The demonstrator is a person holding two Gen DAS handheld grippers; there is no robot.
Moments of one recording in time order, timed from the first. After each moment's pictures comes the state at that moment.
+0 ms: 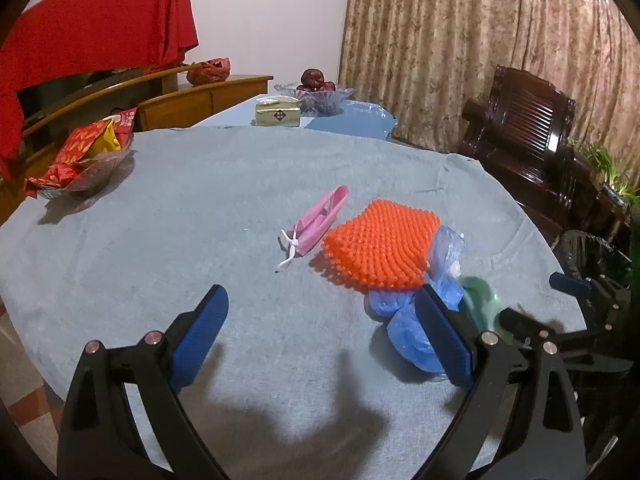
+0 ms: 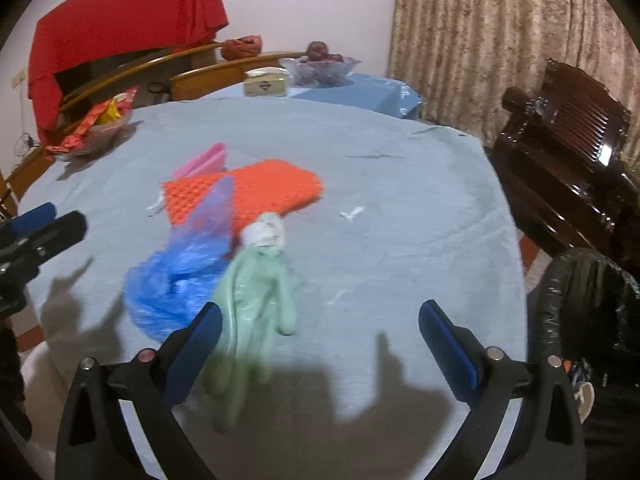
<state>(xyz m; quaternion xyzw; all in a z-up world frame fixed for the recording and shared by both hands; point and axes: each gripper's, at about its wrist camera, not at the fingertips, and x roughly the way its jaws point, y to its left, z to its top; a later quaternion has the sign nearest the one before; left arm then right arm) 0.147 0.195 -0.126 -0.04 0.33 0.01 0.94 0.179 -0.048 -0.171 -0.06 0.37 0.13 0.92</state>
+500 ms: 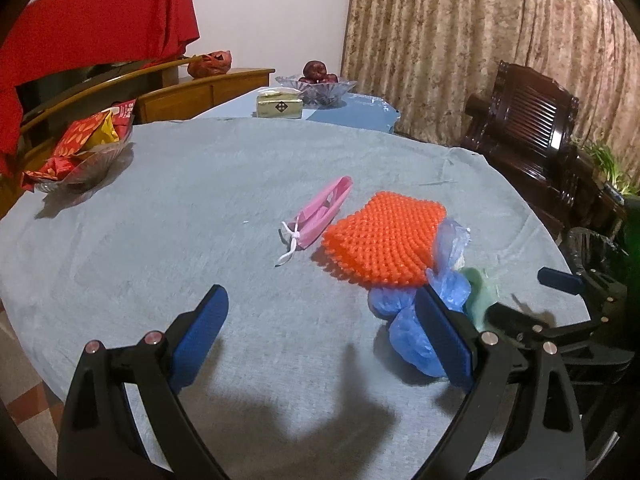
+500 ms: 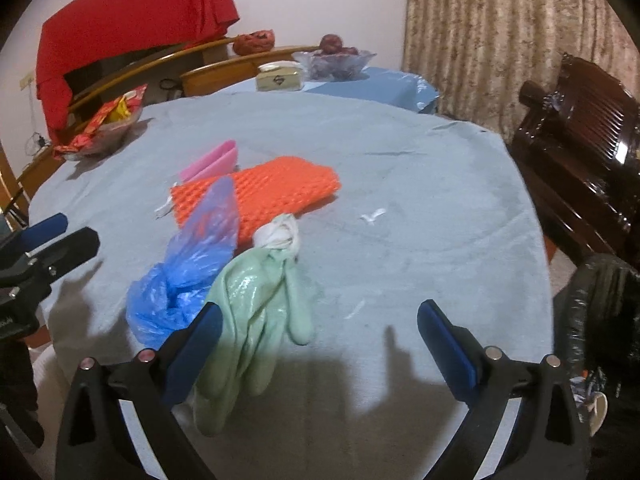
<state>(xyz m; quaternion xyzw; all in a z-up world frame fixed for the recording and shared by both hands) 0.153 0.199 -0.135 -0.04 0.34 0.01 0.94 0.194 -0.034 -0.179 -0.05 0.39 0.18 0.90</state>
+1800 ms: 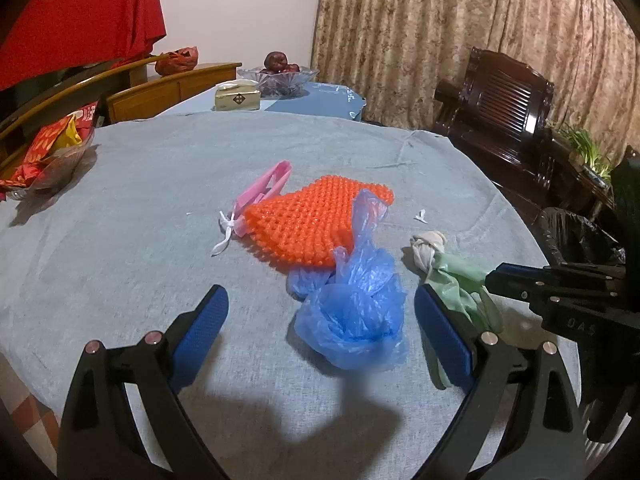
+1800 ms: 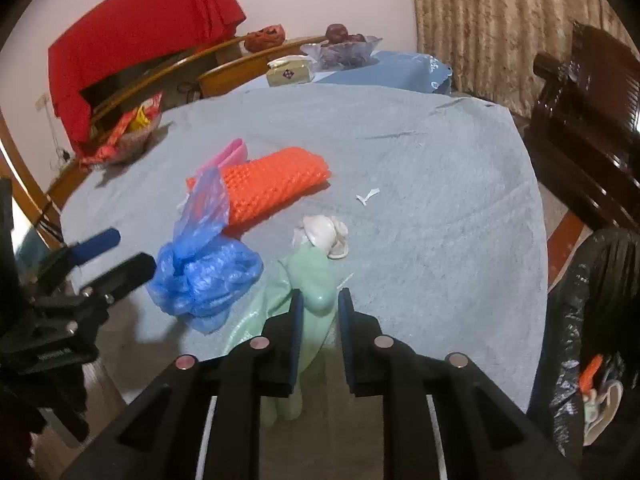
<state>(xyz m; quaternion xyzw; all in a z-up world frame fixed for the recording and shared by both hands) 0.156 0.159 -0.144 -0.03 0.35 -0.04 0.94 0.194 -0.079 -0.168 0.01 0.42 0.23 0.88</state>
